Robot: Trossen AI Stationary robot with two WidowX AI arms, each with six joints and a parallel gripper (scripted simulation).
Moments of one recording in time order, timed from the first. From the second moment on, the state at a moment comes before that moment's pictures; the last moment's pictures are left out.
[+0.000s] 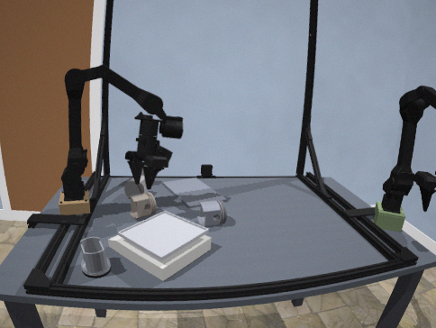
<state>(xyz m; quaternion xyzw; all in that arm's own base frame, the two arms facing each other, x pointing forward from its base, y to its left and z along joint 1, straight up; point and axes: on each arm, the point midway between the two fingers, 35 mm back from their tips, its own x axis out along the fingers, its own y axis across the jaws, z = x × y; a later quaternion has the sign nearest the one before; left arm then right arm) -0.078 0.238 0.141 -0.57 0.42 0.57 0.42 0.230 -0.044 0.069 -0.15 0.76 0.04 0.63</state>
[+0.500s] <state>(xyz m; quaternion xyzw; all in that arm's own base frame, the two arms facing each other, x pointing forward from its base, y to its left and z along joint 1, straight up) -0.078 0.238 0.141 -0.57 0.42 0.57 0.42 0.227 -0.047 0.049 -0.15 0.76 0.04 0.63</state>
